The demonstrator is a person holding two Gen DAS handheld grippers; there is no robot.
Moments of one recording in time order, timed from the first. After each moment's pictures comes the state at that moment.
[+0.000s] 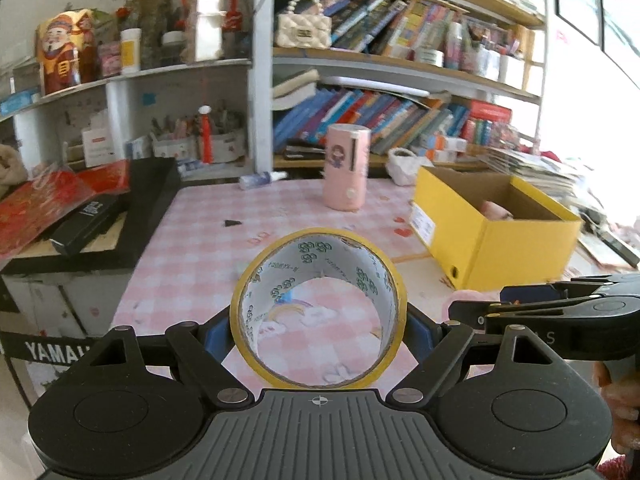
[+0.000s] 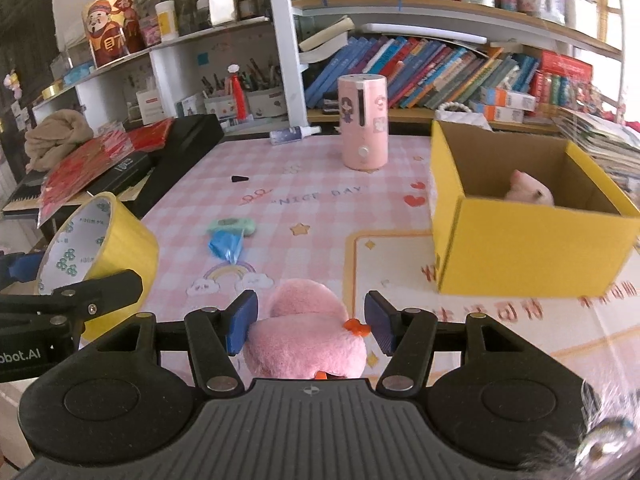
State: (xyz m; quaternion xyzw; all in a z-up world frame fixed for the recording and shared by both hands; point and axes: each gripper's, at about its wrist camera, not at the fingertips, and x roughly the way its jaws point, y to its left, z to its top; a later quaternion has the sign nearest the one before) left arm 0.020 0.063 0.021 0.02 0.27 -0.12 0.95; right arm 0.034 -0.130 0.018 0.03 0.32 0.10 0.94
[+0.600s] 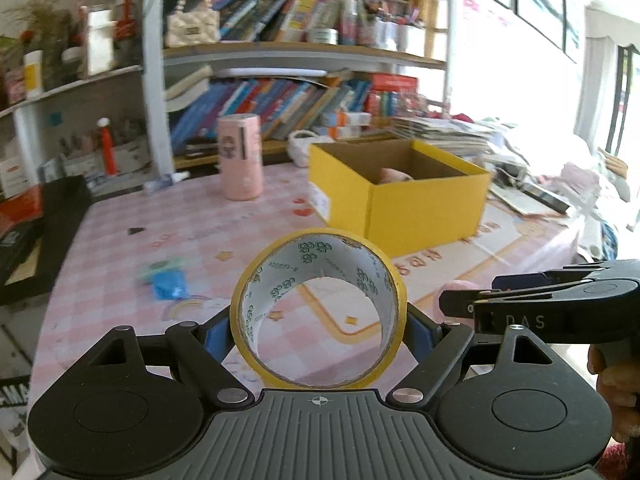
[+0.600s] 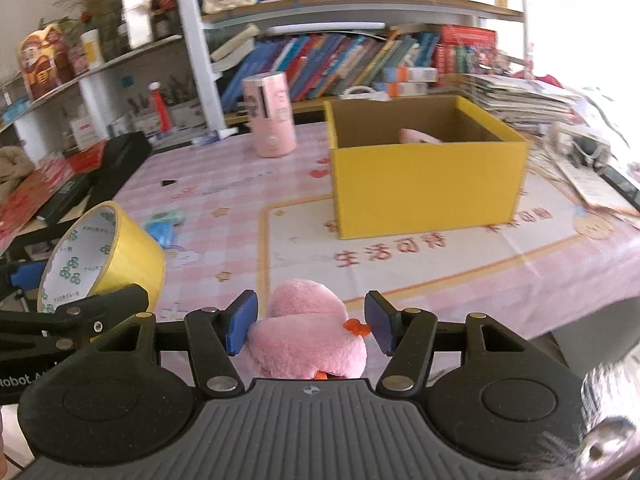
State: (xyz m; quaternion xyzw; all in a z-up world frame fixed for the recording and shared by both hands) left arm 0.000 0.009 0.012 0.06 0.28 -0.25 0.93; right arm -0.031 -0.183 0.011 0.08 0.32 -0.02 0.94
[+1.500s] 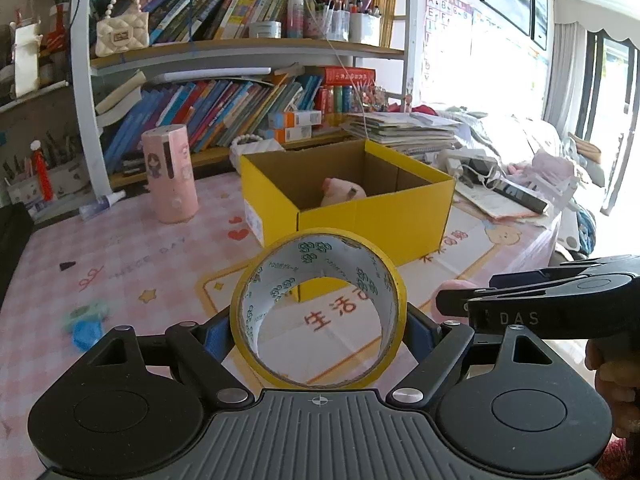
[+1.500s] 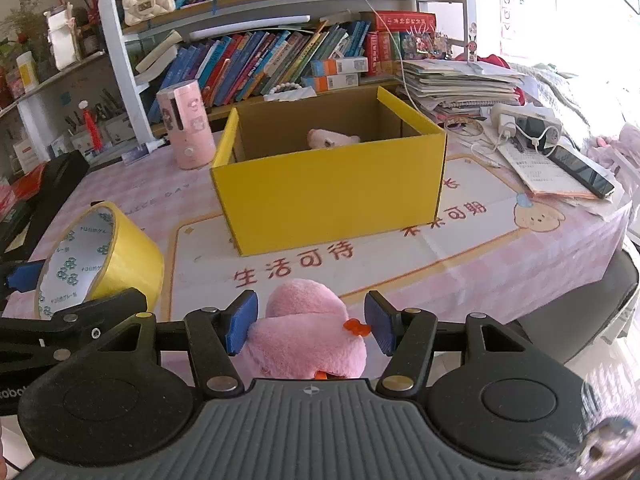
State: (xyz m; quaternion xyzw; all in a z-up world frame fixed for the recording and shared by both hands) left arm 0.044 -0.074 0.013 0.08 0.28 -0.29 0.91; right arm -0.003 -0.263 0.012 0.09 0.33 -0.07 0.94
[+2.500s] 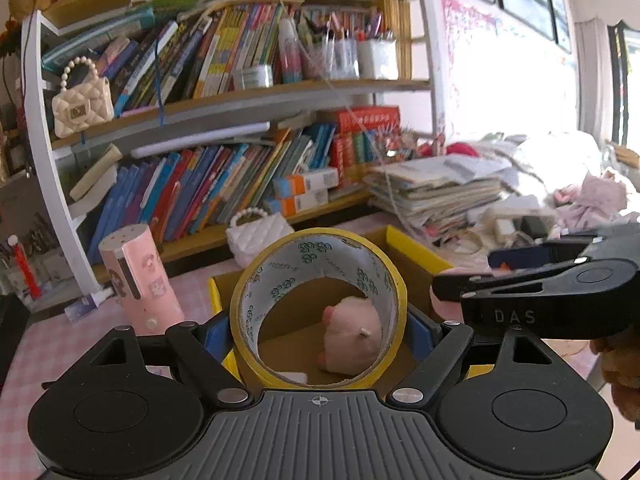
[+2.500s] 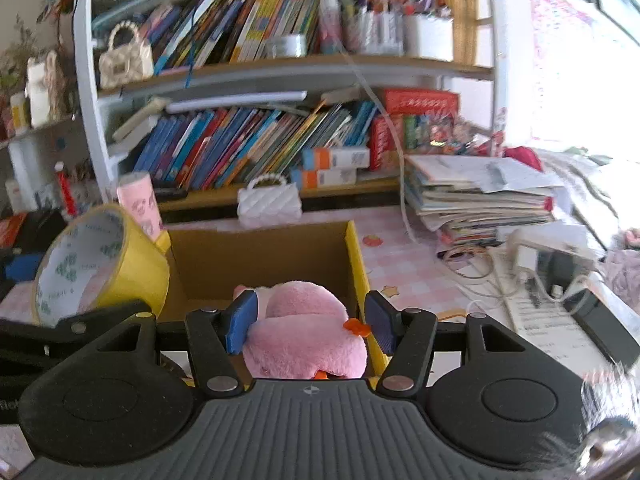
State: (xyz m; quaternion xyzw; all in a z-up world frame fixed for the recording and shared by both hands) left arm 0.158 -0.216 0.040 0.11 0.22 -0.23 0.94; right arm 0.144 -0.396 0.047 0.03 0.25 -0.01 0.97
